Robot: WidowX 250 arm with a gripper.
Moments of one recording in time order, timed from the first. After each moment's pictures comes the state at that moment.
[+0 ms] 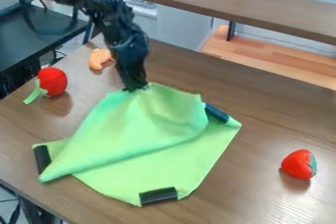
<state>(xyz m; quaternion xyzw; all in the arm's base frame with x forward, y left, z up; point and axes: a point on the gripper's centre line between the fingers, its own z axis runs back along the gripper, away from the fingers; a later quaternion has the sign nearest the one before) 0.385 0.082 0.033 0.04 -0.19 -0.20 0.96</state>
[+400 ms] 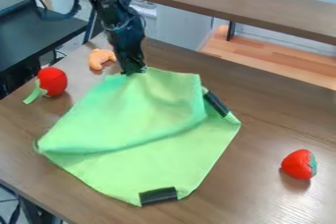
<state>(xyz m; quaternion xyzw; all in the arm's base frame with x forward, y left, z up) 0.410 0.106 0.039 0.04 -0.18 -0.18 0.97</state>
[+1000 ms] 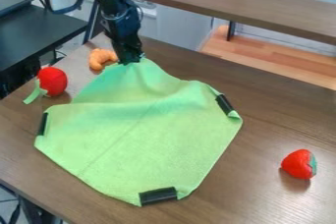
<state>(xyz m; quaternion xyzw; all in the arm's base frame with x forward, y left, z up) 0.440 0.136 0.035 0.04 -0.17 -0.13 0.98</state>
